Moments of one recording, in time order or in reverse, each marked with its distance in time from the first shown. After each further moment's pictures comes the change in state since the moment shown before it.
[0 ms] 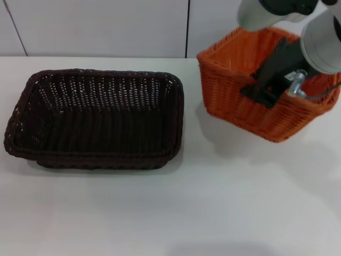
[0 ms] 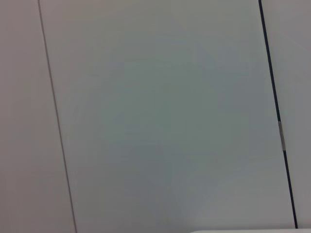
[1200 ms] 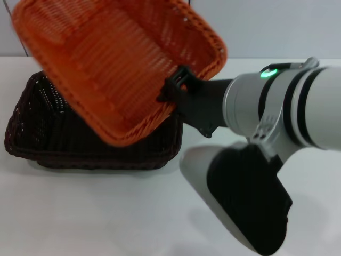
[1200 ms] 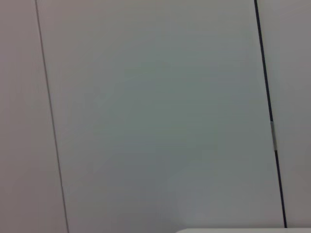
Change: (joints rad) left arm -0.001 -0.013 0.014 -0.003 -0.007 -0.001 -0.008; right arm -0.306 -0.002 -0.557 -0.204 -0.155 0.534 -0.975
